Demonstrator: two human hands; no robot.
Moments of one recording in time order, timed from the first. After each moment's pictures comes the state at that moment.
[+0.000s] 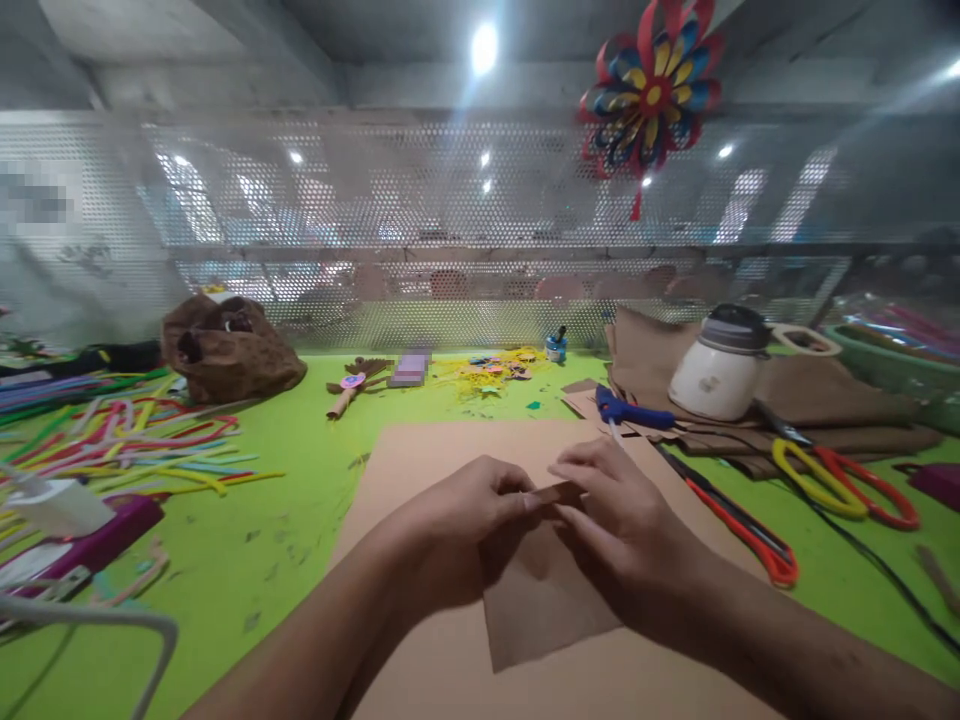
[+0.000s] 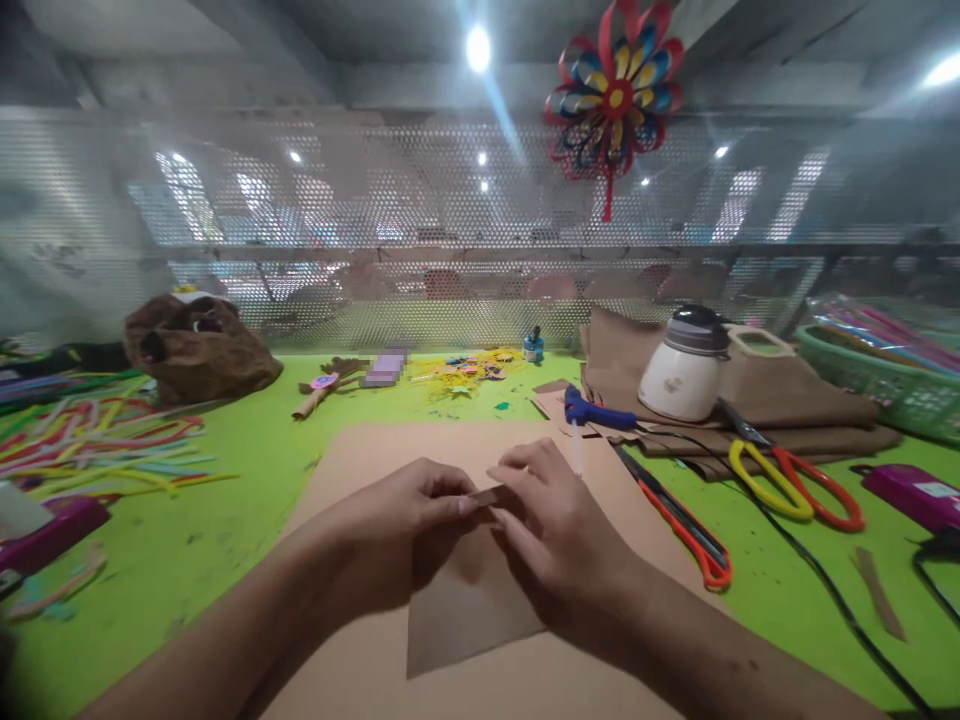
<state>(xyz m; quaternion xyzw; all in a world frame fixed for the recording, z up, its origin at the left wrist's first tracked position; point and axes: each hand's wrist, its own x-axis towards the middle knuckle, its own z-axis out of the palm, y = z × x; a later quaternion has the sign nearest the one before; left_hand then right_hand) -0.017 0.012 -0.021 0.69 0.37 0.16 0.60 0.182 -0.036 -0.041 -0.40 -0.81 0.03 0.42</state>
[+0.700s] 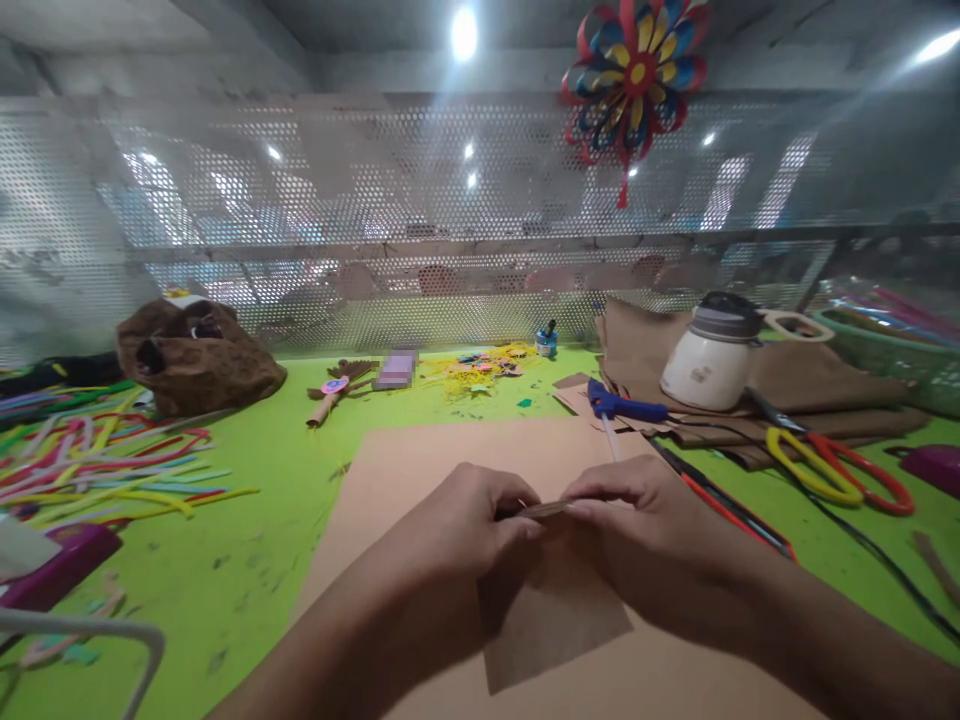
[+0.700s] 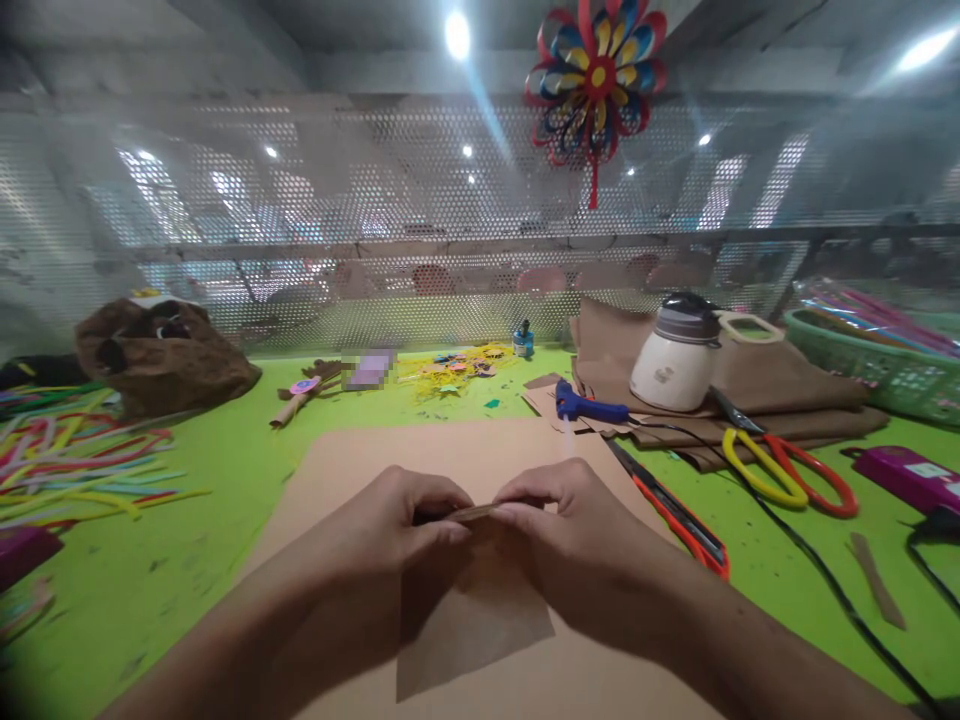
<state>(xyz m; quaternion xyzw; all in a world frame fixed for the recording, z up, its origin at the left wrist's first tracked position) -0.013 0.006 0.003 0.81 0.38 0.11 0.43 0.194 -0.039 -0.022 -0.51 -0.64 0.42 0.39</state>
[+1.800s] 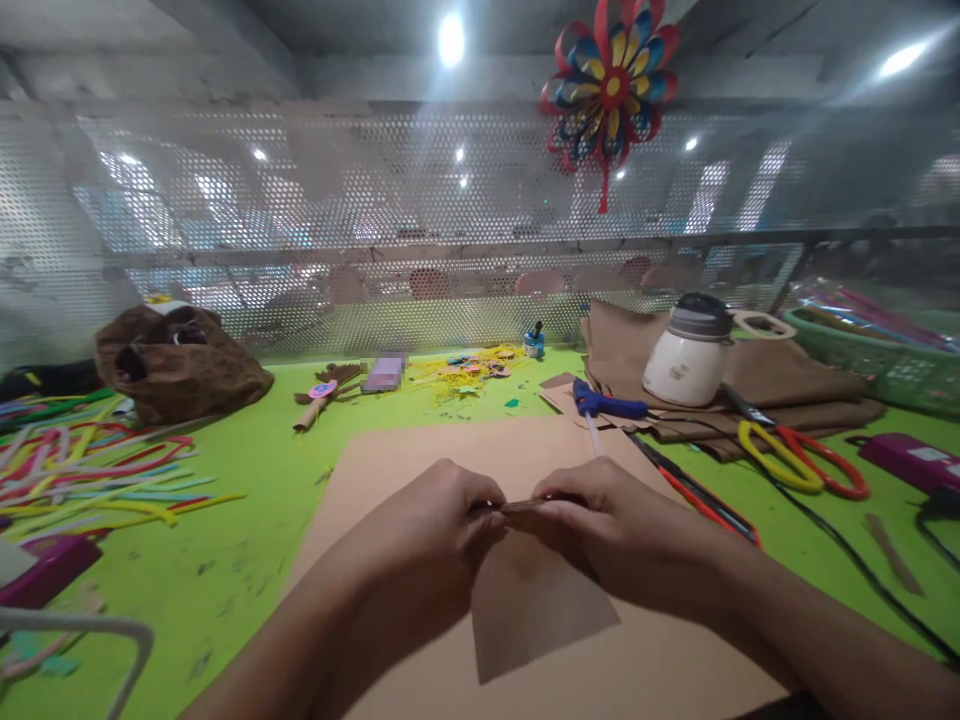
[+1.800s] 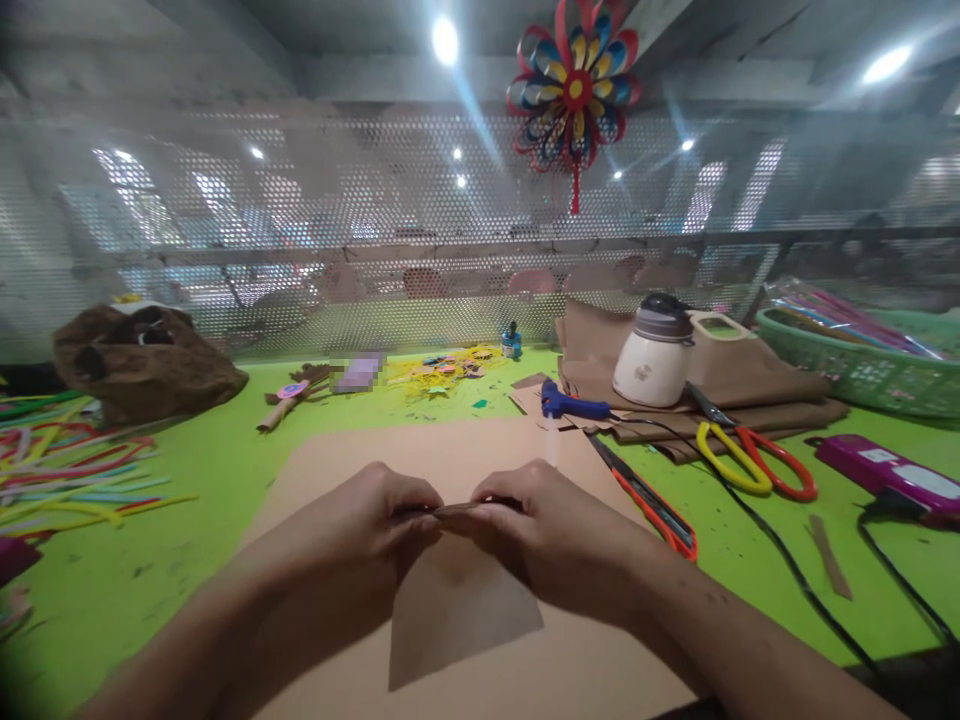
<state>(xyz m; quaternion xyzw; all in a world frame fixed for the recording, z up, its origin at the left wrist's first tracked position) -0.028 0.008 0.006 0.86 0.39 0.08 0.32 0.190 -0.048 -0.012 -0.49 -0.77 0.32 0.27</state>
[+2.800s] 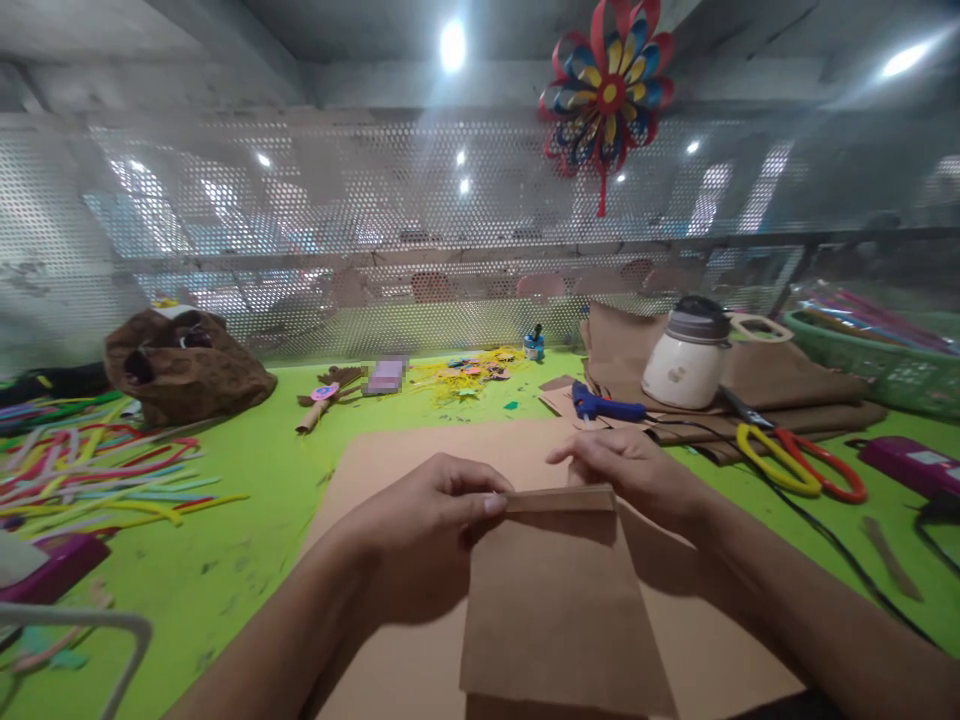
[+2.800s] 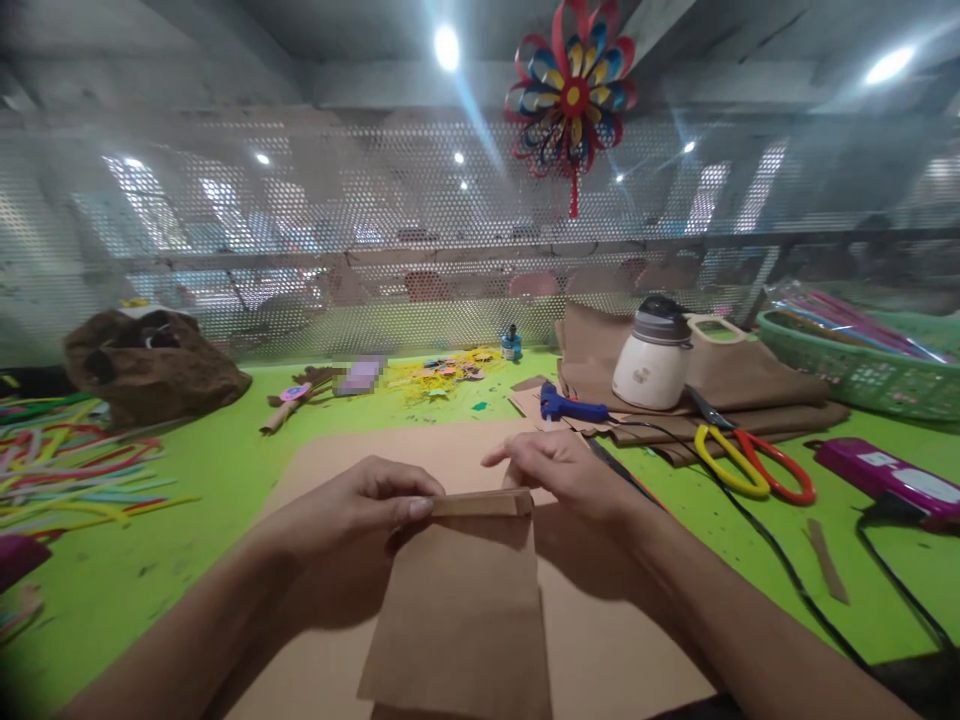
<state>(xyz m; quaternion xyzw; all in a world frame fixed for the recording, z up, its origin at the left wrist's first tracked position) -0.026 0.016 0.003 0.69 0.29 0.15 0.65 0.225 -0.020 -0.018 -0.42 -0.68 0.45 0.41</state>
